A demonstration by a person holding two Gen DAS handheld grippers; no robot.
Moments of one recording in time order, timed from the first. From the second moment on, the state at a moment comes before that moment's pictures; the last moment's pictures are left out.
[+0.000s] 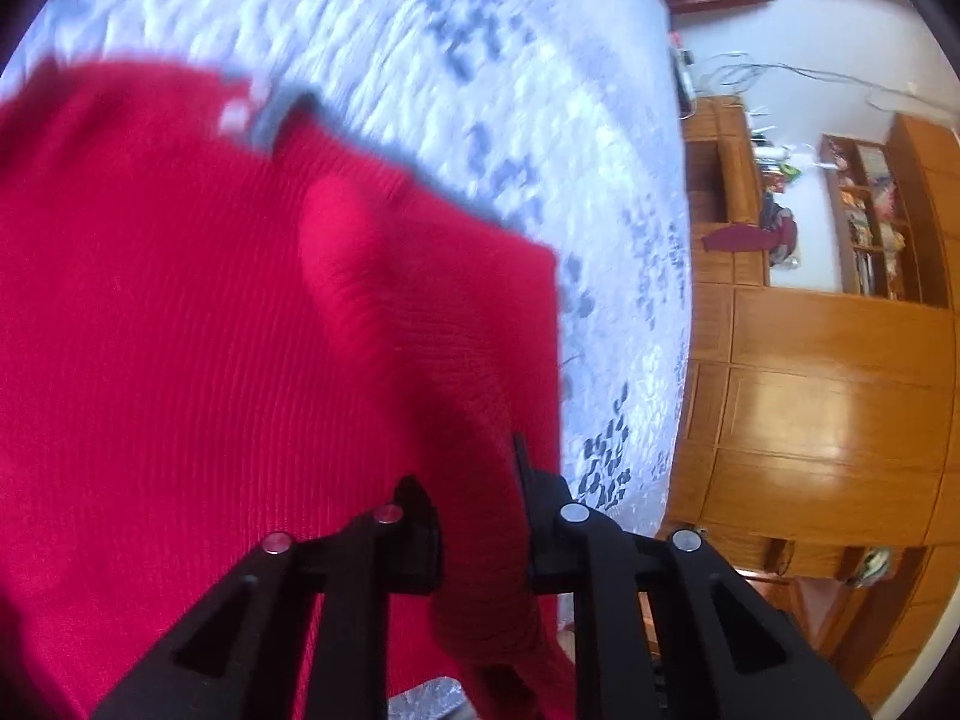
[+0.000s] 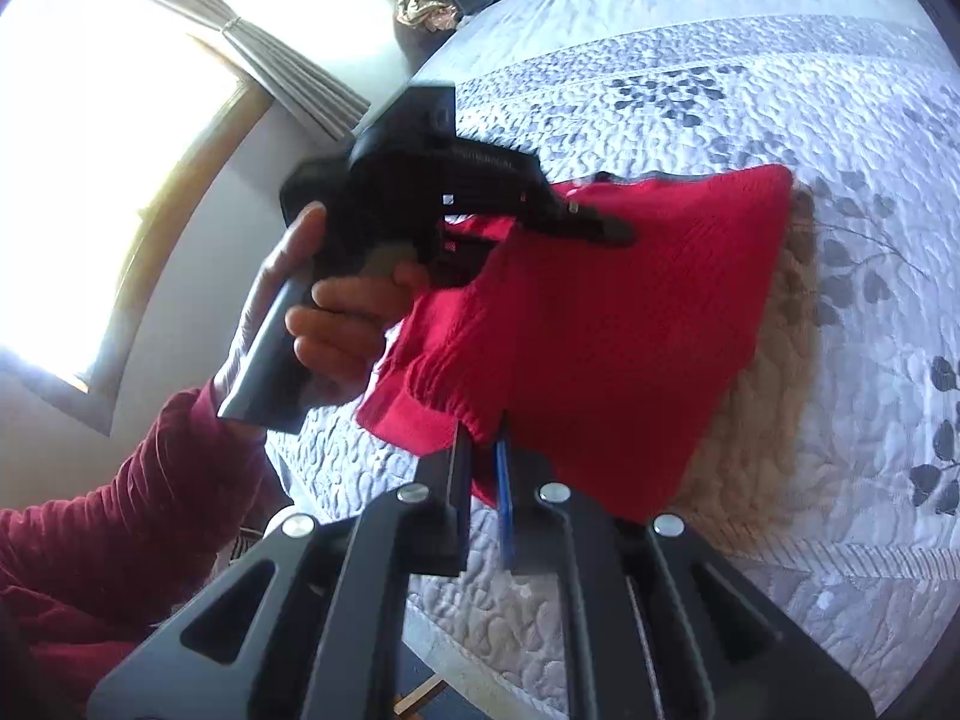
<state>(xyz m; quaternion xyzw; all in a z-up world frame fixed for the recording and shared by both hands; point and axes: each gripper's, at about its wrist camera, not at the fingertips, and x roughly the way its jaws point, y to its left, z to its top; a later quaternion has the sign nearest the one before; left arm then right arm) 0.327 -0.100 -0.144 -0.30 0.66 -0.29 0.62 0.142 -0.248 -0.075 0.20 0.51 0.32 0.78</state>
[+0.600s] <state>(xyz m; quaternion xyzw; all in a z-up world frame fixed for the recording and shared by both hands) 0.328 0.054 -0.101 -0.24 0.59 -0.24 0.73 0.179 -0.083 -0.090 0.14 0.54 0.40 0.73</state>
